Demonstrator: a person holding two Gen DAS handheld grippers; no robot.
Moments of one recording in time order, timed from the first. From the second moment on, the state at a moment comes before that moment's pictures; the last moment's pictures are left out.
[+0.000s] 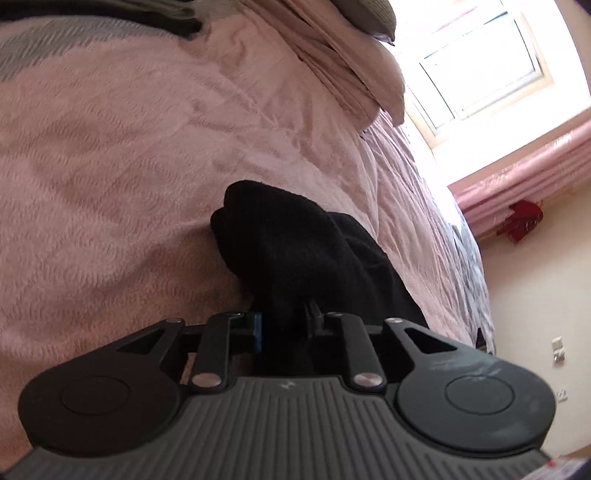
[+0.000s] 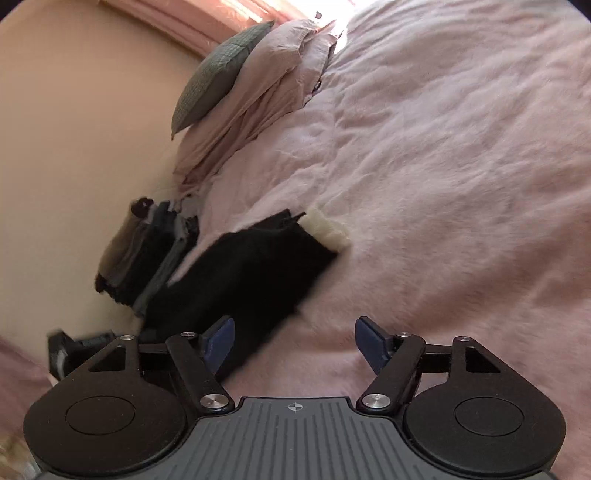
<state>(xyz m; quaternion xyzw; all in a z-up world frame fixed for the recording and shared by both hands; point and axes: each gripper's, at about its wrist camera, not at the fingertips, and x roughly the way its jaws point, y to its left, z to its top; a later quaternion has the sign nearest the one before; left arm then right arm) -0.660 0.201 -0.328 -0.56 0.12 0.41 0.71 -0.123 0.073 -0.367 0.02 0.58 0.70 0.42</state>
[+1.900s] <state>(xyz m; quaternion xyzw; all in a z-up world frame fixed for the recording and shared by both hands) -0.645 0.244 -0.326 -0.39 0.17 0.50 0.76 -0.270 0.133 -0.333 -0.17 0.39 0.72 0.55</state>
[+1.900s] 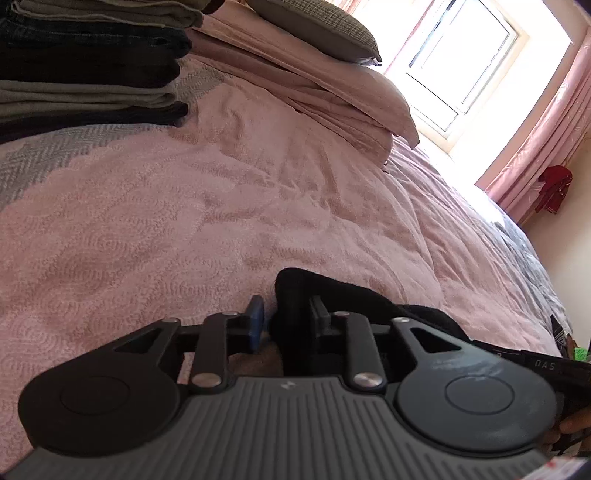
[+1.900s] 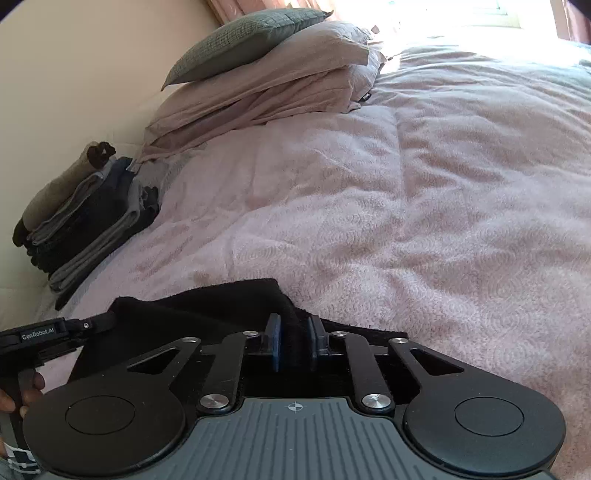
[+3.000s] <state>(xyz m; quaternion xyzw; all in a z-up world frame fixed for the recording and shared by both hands) -0.691 0.196 -0.352 -0.55 0.13 0.38 0.73 -0.165 0.095 -0.381 0.01 0.61 0.70 0.38</state>
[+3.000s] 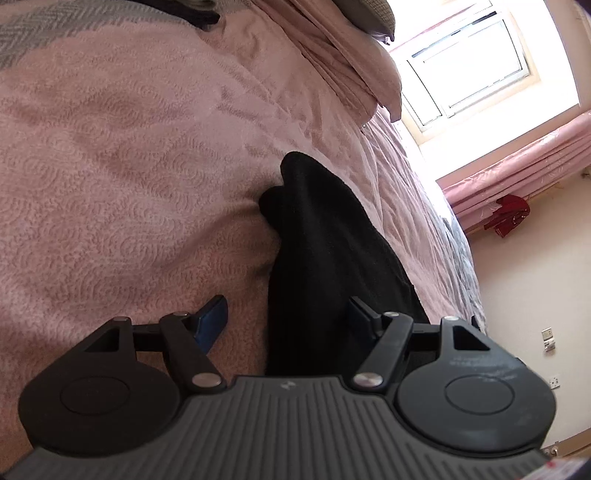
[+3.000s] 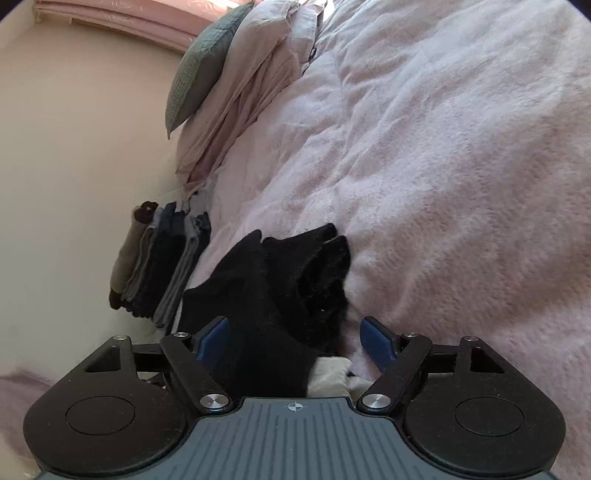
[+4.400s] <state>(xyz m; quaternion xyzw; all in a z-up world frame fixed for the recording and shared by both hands) -0.896 0.419 -0.036 -0.43 0.01 0.54 0.73 -0.555 0.437 -0.096 -0.13 0.46 0.86 0.18</state>
